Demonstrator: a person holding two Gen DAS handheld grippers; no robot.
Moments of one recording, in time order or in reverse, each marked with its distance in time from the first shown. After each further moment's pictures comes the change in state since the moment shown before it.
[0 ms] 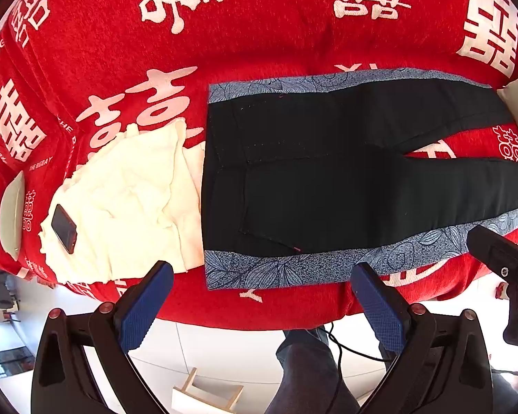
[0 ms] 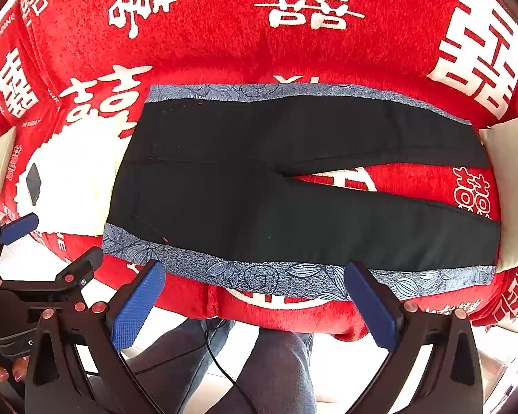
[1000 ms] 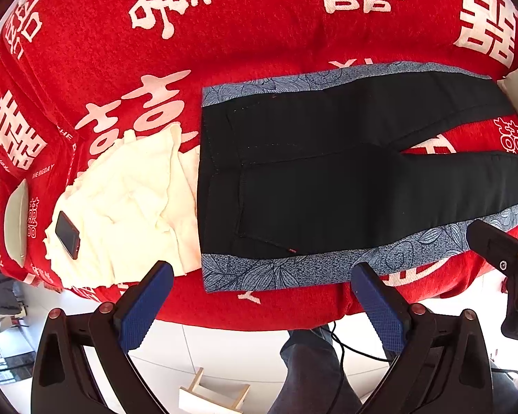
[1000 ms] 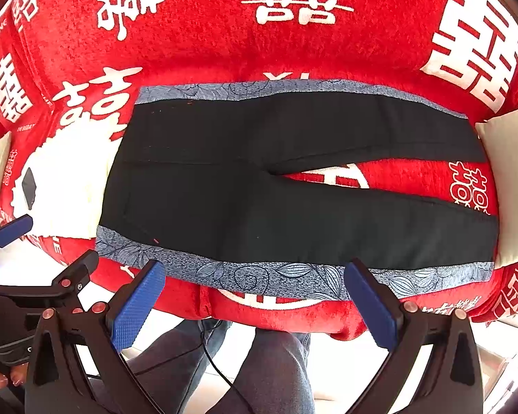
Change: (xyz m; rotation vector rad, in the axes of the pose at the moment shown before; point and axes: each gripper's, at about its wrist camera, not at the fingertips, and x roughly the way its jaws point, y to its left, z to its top) left arm 0.001 -0.016 0.008 0.031 0.014 0.025; right arm 0.005 -0.013 0.001 0.023 0.012 -0.008
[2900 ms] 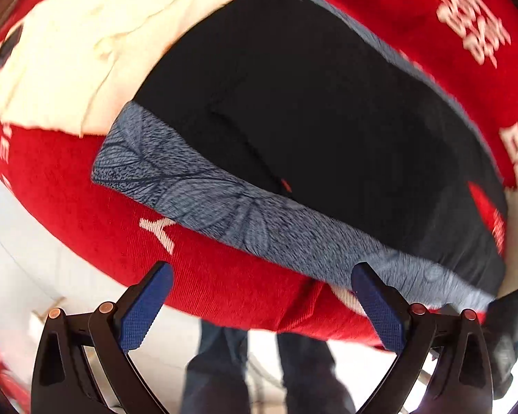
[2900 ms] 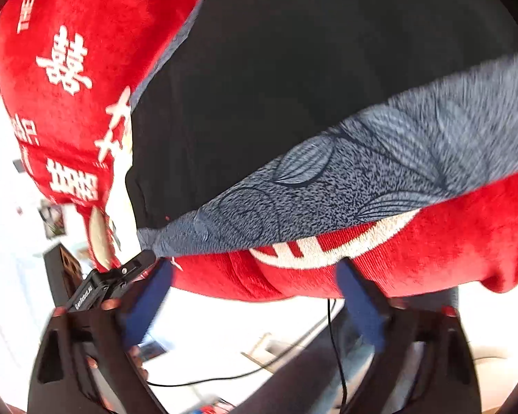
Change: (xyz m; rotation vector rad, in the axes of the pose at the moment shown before) left arm 0.147 0.017 -0.092 -0.561 0.077 -0.355; right arm 0.178 -0.101 -0.112 0.492 0.090 0.672
